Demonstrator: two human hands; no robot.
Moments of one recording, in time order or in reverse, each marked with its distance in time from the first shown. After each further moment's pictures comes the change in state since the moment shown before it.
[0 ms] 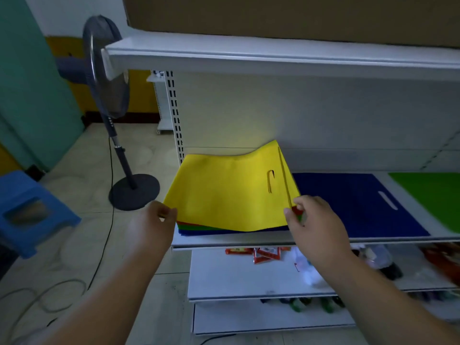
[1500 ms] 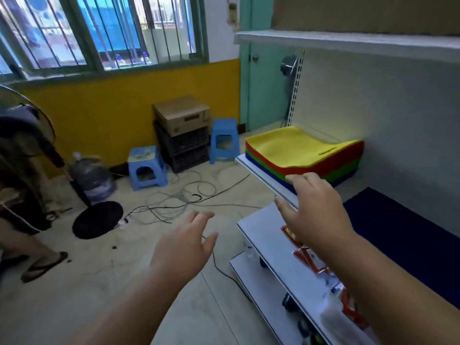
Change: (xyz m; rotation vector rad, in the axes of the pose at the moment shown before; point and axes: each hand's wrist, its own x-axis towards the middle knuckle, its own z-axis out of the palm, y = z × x) left_hand -0.400 0.189 0.127 0.458 0.406 -0.366; right_hand -0.004 0.139 -0.121 0.159 -0.319 -1.096
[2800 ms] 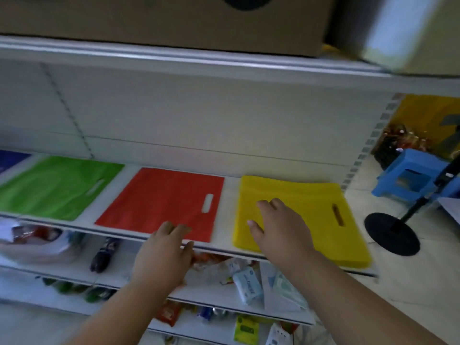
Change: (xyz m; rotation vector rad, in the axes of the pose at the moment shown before) left_hand -0.617 0.782 0.161 -0.099 -0.297 0.695; right_hand -0.846 0.503 -0.486 -0.344 -0.047 0.720
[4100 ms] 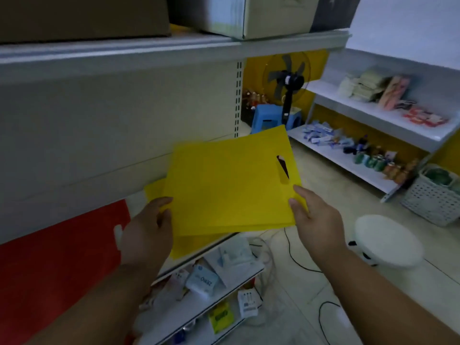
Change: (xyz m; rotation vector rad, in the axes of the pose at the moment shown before) left_hand 0.084 0.087 0.015 -0.541 -0.178 0.327; right_hand -0.145 0.071 -0.011 0.297 0.521 0.864
